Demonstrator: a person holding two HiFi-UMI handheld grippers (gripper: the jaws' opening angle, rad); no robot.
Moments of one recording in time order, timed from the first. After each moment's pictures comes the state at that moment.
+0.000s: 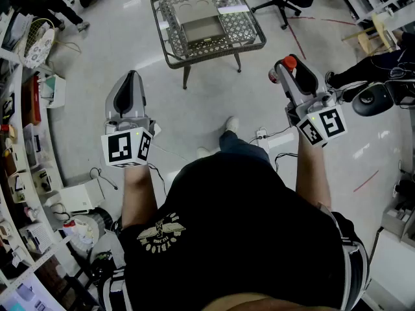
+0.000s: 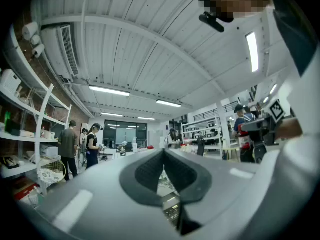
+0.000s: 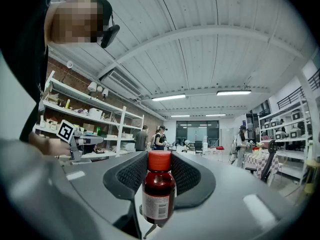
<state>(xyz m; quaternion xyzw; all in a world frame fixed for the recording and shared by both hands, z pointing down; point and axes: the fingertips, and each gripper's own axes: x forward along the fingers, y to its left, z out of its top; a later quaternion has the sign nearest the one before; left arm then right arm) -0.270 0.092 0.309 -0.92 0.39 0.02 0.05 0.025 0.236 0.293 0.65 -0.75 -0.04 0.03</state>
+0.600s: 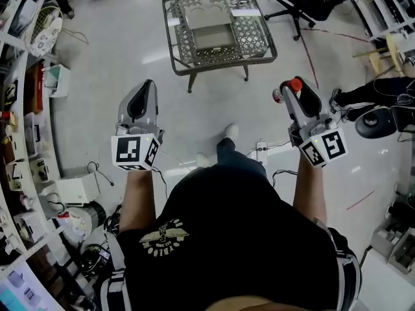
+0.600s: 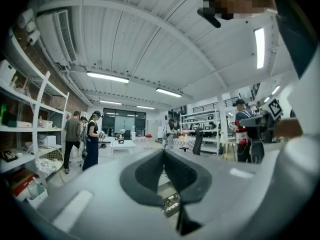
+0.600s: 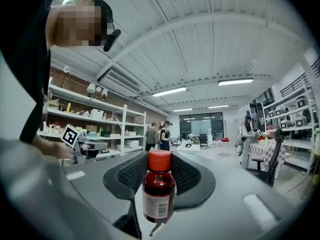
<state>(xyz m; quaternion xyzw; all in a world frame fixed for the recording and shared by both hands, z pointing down) -0.222 0.056 0.355 -0.93 0.38 -0.04 0.01 0.061 0.197 0.323 0.64 -0.77 0.01 0.02</state>
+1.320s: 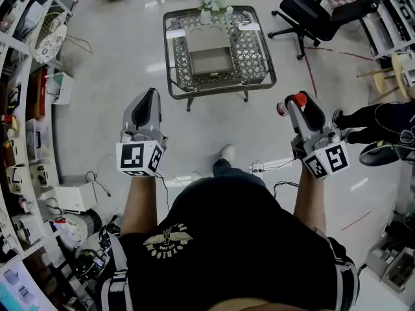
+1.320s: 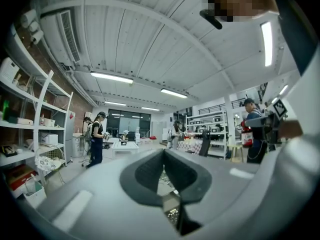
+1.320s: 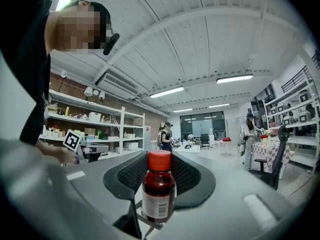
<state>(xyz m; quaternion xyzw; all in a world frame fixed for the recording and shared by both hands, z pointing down) -0.154 -0.020 0.356 -0.91 0.41 -0.02 0.00 0.144 0.125 0.319 0.62 -0.78 0.01 0.01</state>
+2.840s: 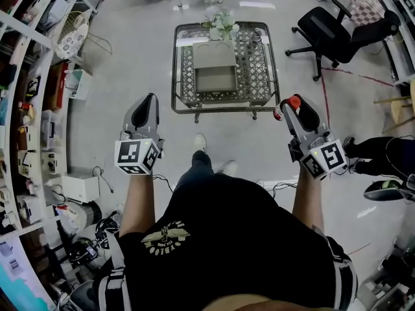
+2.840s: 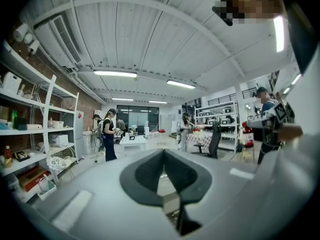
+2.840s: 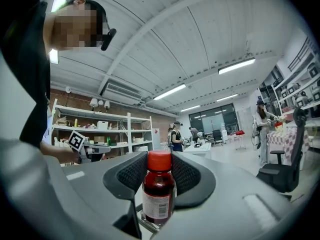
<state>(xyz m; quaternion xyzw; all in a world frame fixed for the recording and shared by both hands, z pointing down) -0.083 -0.053 0.357 -0.88 0.46 -0.07 -0.01 0.239 0.060 0.338 0.56 -0.83 0.04 -0.04</state>
